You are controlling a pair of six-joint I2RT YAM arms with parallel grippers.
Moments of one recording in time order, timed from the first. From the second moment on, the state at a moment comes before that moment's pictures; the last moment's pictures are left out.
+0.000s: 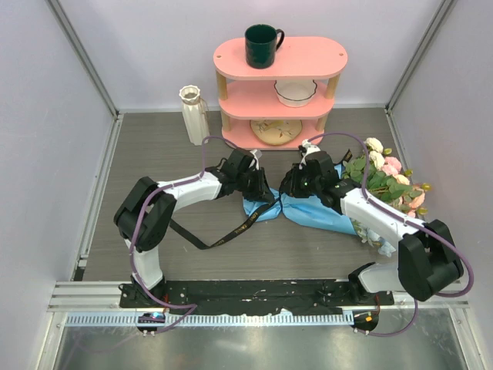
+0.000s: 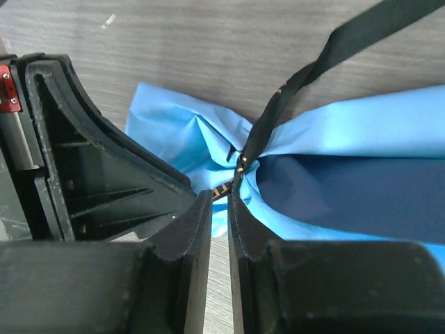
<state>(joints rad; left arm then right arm) -0.70 1.82 1.18 -0.12 0.36 -0.79 0.48 1.31 0.83 -0.18 -0.10 0.47</state>
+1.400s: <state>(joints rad) -0.69 1.89 1.10 0.00 0.35 -0.81 0.57 1.29 0.72 -0.16 -0.03 0.39</state>
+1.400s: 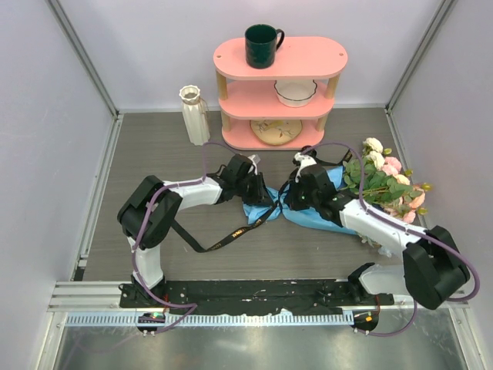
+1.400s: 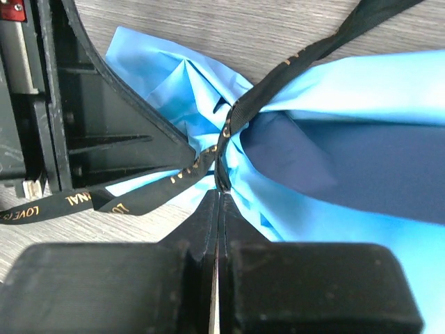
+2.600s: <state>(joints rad) -0.69 1.89 1.08 0.04 0.38 -0.82 0.57 1.42 0.69 -0.06 -0.07 0.31</state>
